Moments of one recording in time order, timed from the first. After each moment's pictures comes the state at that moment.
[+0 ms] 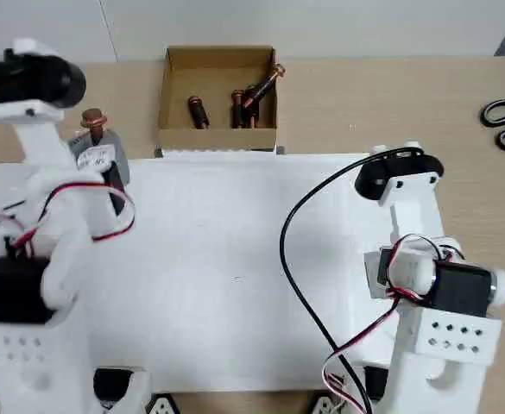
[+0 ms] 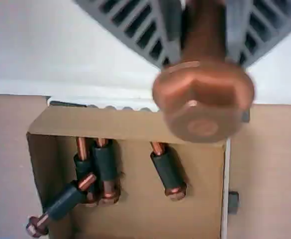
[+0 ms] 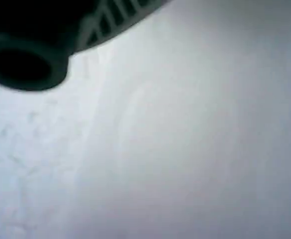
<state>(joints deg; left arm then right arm) -2.1 -43.0 6.3 78.7 11.7 6.7 -49.8 27.3 96.7 16.7</state>
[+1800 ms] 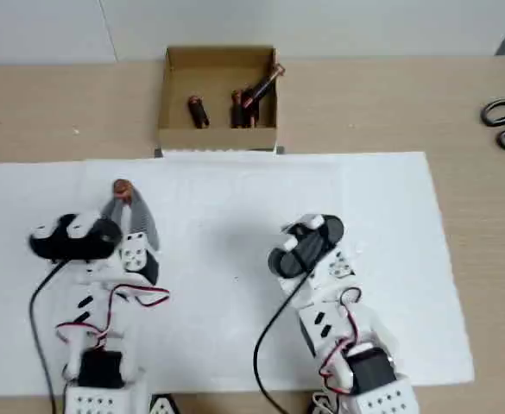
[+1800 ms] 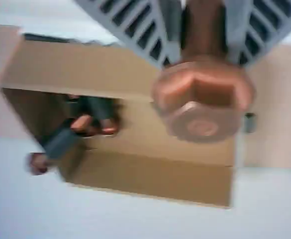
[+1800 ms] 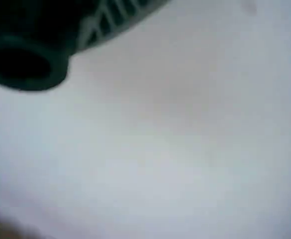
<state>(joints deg) 0.5 -103.4 96.6 22.5 14.4 -25.2 -103.0 95.6 35.5 9.5</state>
